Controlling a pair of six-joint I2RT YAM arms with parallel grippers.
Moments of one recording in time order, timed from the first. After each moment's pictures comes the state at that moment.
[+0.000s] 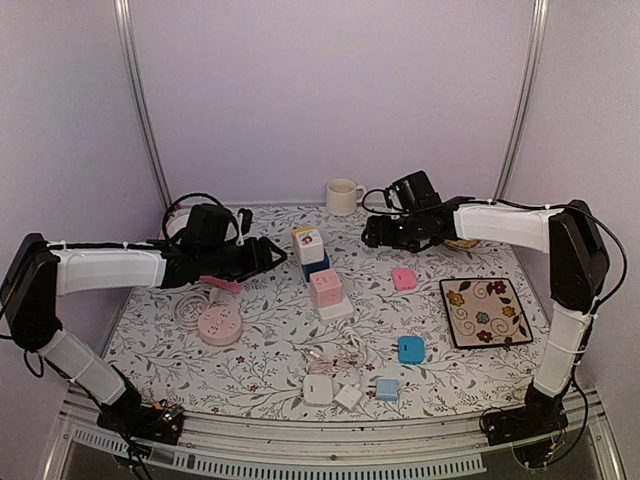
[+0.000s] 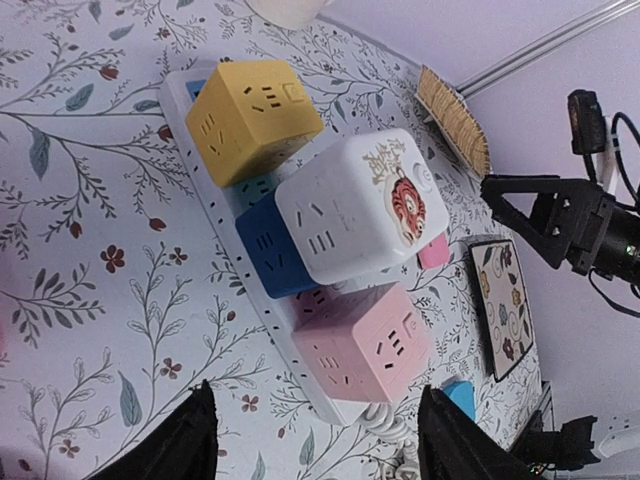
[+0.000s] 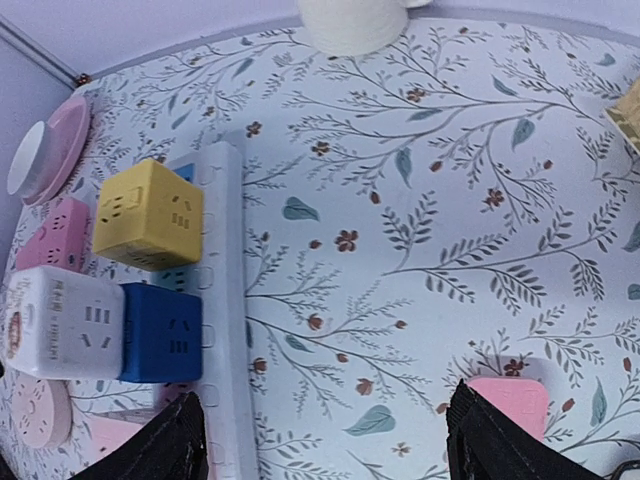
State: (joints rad) left arm -0.61 1.51 0.88 0.05 0.17 -0.71; right arm 0.59 1.89 1.40 -0.29 0.01 0.46
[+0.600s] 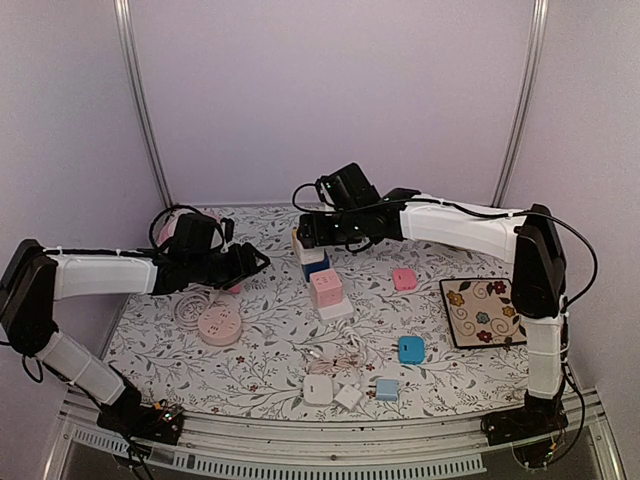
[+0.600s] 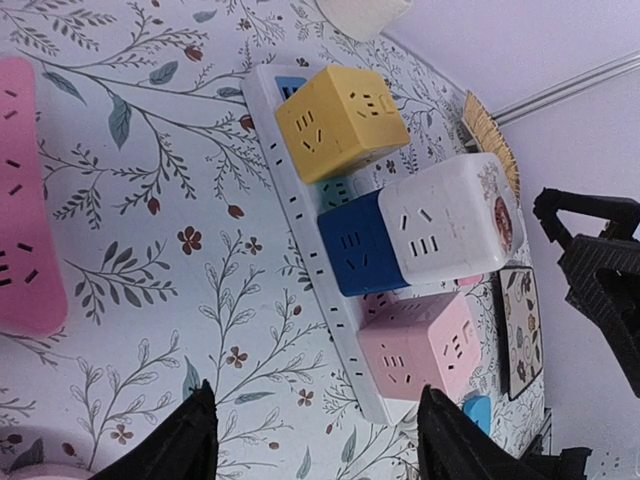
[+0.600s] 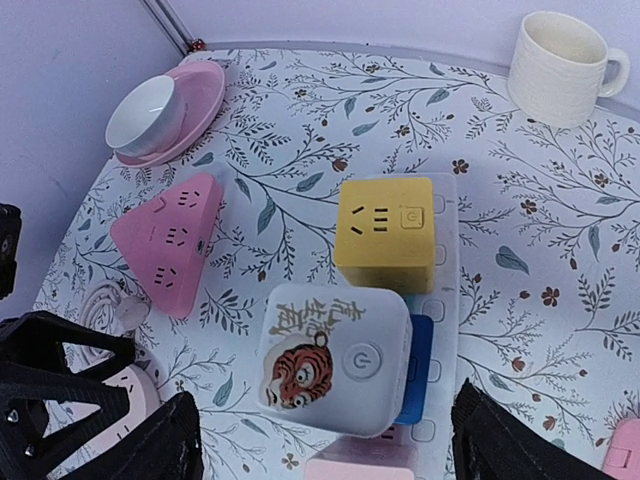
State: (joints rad) left arm -0.52 1.46 0.77 0.09 0.18 -0.76; right arm 0.86 2.08 1.81 -0.41 0.13 0.46
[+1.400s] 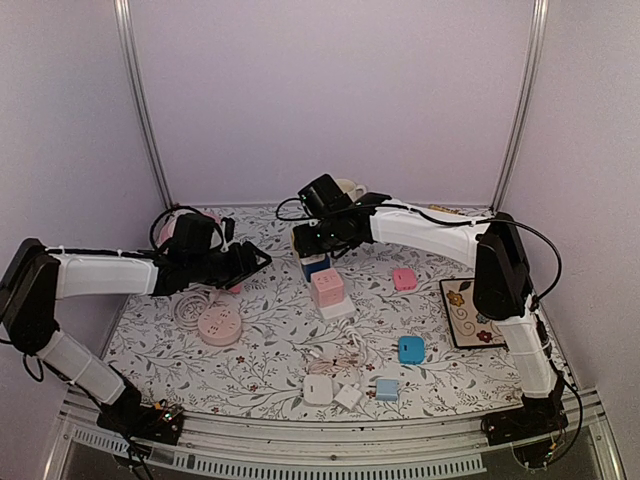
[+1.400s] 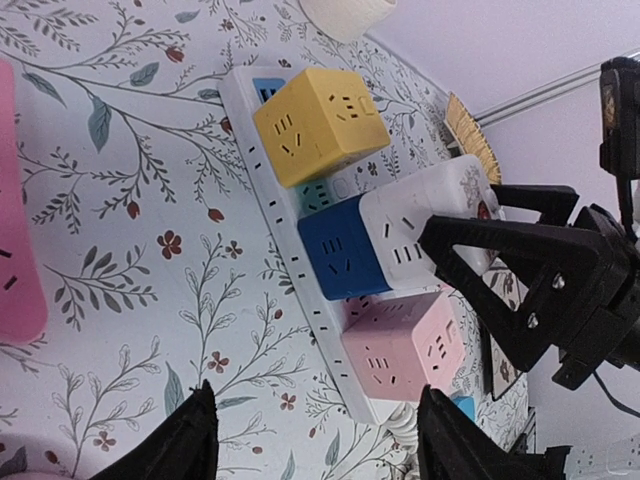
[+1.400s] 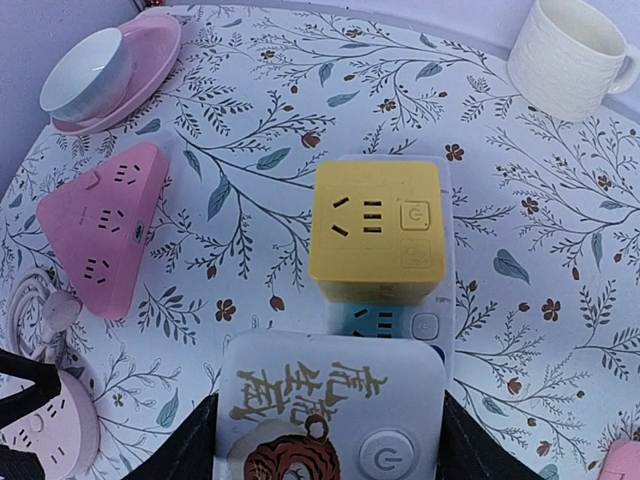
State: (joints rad) left arm -0.51 1.47 0.76 0.14 0.21 -0.77; right arm 0.90 2.31 2.09 -0.58 0.22 0.39
